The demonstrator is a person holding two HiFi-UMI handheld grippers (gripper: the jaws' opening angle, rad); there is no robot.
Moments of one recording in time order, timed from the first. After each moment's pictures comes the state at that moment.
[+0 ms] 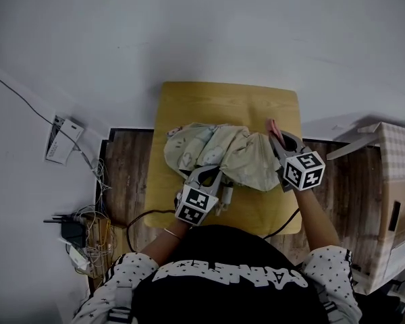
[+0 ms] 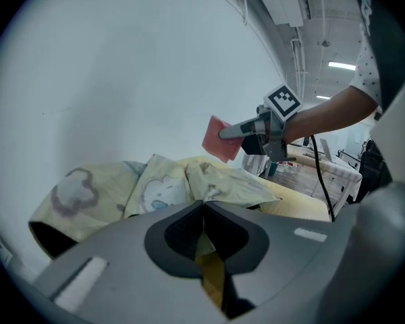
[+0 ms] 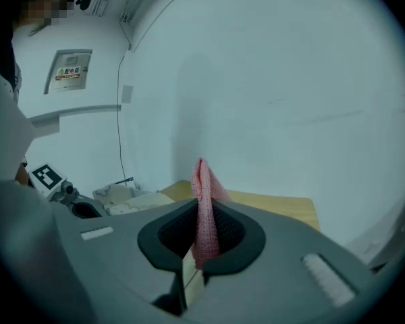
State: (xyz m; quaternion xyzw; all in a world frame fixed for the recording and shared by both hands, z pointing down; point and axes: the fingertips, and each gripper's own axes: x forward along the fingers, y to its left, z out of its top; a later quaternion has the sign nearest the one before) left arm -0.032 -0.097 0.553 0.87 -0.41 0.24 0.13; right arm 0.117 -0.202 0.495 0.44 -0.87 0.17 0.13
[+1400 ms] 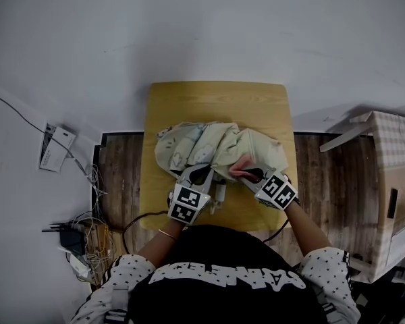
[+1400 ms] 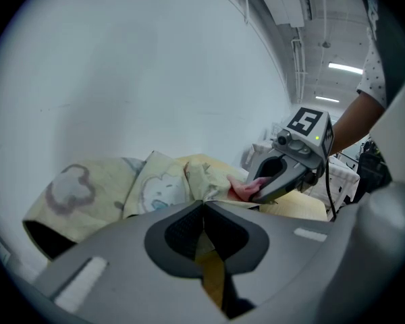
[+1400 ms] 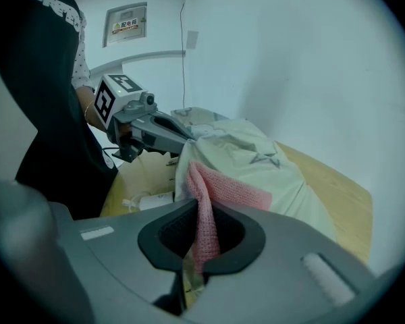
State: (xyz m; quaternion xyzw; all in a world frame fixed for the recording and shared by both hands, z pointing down) left arm -0.035 -0.095 0.557 0.87 -0.40 0.24 0.13; right arm 0.046 -0.070 0.585 0.19 -0.92 0.11 0.33
